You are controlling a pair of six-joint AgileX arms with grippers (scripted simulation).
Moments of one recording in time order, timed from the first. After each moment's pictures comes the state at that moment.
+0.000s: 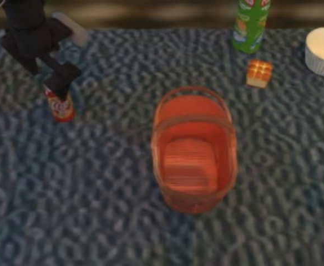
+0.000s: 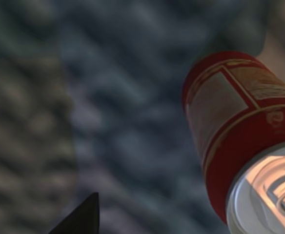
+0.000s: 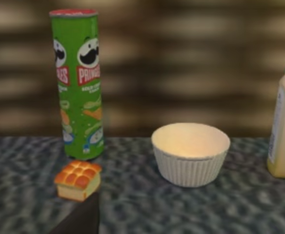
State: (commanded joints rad) left arm -0.14 2.54 2.38 -1.41 0.01 0.68; right arm 0.00 0.00 0.00 0.00 0.00 0.00
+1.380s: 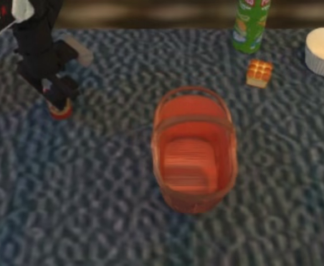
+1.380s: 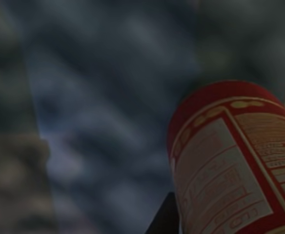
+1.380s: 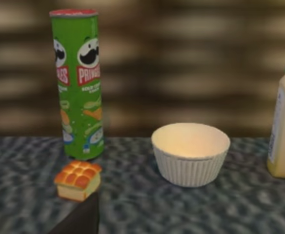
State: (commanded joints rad) left arm -0.14 2.54 2.19 -1.22 0.01 0.68; right arm 0.00 0.00 0.00 0.00 0.00 0.00
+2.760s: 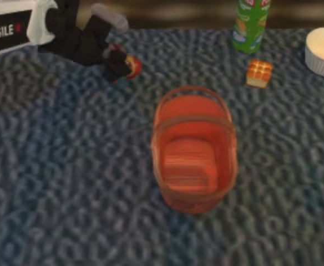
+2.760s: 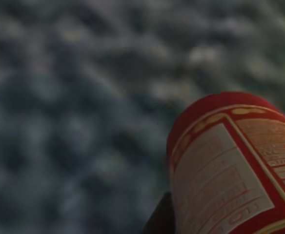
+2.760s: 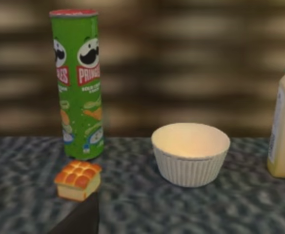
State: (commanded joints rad) left arm -0.22 2.40 1.86 -0.48 0.48 0.45; right arm 0.00 0.00 0.00 0.00 0.00 0.00
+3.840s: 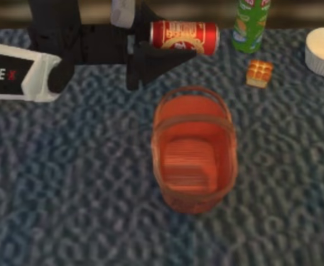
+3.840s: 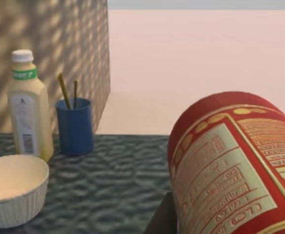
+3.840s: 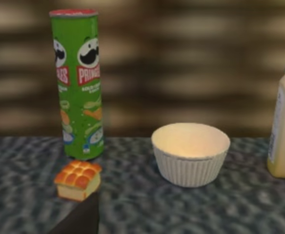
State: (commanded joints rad) left arm -0.33 2.05 1.23 0.78 1.26 0.04; right arm 0.00 0.00 0.00 0.00 0.00 0.00
